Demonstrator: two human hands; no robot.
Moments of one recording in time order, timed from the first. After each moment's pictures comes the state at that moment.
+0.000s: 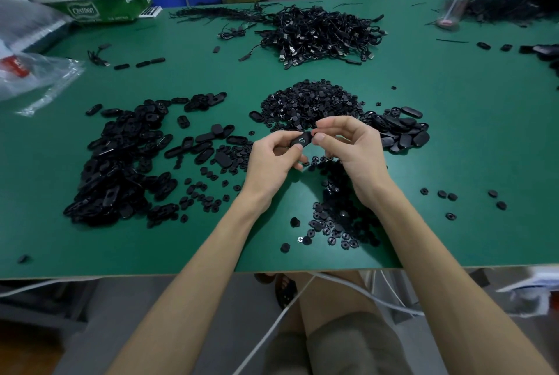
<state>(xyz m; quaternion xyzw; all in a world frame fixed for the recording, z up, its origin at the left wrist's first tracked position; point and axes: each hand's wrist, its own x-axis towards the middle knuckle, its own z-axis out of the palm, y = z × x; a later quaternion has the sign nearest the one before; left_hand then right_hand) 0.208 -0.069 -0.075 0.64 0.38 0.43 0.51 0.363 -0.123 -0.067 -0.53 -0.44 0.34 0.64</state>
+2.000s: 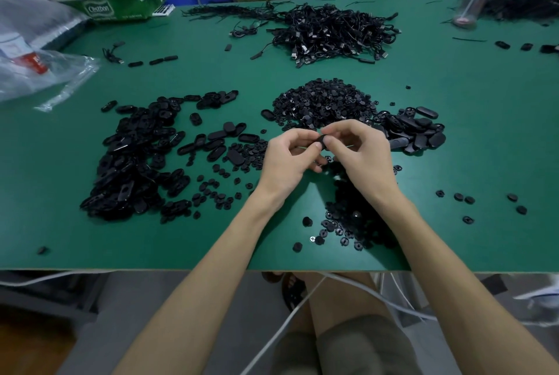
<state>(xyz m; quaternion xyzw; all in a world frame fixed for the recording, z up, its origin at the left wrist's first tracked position) 0.211 -0.067 -0.079 0.62 0.35 0.44 0.54 0.351 -0.125 -0.064 -0.62 -0.53 0.17 0.55</state>
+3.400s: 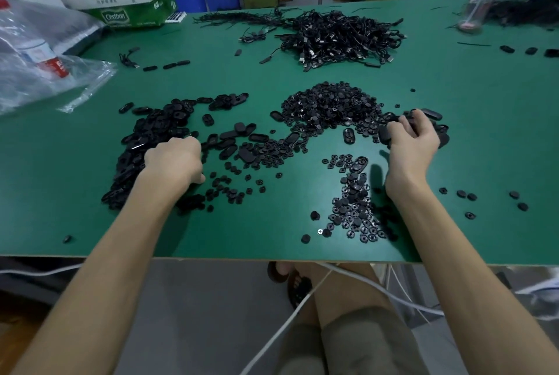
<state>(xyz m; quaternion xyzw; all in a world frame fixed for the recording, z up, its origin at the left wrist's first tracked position) 0.070 -0.040 0.002 0.71 0.69 -0.14 0.03 0.380 -0.120 -0.066 -0.61 -0.18 0.23 0.73</state>
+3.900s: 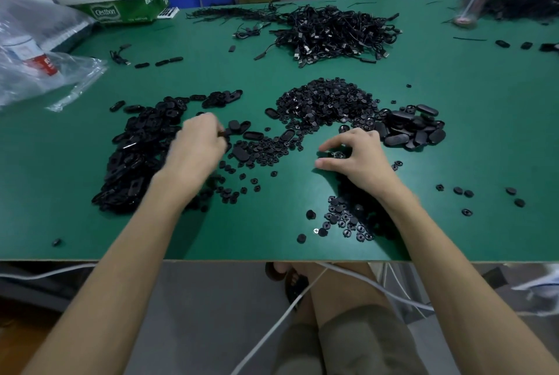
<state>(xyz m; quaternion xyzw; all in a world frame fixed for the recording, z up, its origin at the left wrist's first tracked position) 0.100 -0.038 -0.015 0.76 0.62 0.17 0.10 0.355 -0.126 -0.063 -0.71 -0.58 0.20 0.35</state>
